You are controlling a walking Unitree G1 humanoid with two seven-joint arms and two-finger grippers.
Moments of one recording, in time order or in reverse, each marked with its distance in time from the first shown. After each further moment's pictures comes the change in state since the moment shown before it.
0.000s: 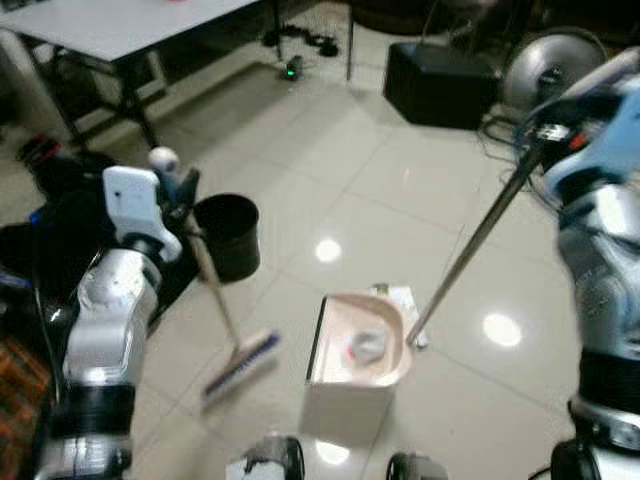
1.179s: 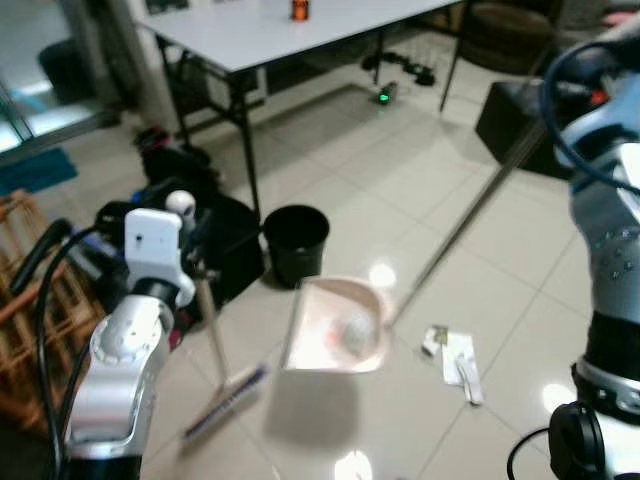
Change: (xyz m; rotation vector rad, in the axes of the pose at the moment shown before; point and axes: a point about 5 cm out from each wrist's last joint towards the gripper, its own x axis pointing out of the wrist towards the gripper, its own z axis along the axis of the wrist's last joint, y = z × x) left arm -0.038 -0.023 -0.011 0.046 0.129 0.048; right arm 0.016 0.007 0.023 0.062 -0.007 0.019
